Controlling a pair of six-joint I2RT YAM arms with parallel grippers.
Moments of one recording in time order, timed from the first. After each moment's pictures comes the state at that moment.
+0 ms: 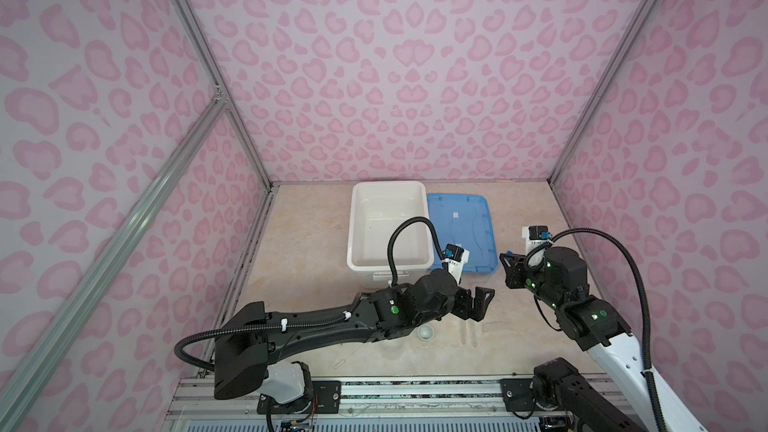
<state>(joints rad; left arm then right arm) -1.24 1.48 1.06 0.01 -0.16 -0.69 0.35 0.71 0.70 -0.48 0.05 0.33</state>
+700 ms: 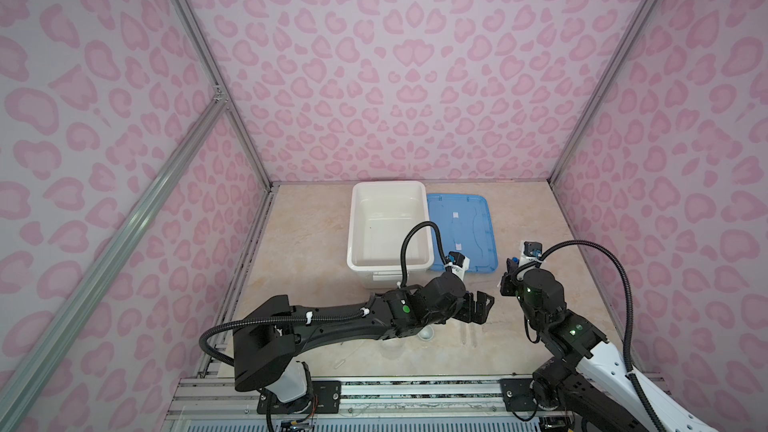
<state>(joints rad) -1.23 1.59 1.06 0.00 -0.11 -0.81 0.53 0.65 0.46 -0.24 0.51 0.28</state>
